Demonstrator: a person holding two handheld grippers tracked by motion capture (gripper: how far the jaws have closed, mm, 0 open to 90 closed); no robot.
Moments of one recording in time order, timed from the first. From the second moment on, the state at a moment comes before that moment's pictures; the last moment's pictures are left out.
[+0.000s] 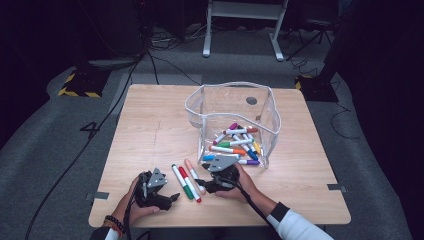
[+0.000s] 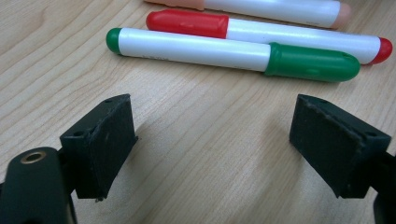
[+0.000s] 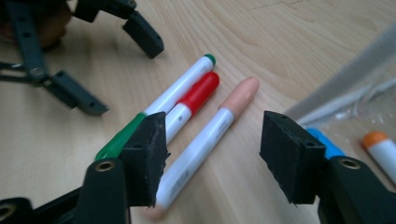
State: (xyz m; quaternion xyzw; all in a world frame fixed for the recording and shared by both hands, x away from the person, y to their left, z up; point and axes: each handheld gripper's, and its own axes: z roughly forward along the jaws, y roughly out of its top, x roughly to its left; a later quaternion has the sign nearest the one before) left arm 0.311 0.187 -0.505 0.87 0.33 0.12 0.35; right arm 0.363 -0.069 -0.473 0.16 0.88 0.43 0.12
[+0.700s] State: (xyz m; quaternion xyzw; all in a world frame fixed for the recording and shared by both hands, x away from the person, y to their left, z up) left arm 0.310 0.187 -0.505 0.87 0.33 0.13 0.35; right arm 0.389 -0.069 -0.495 0.19 0.90 0.37 0.10
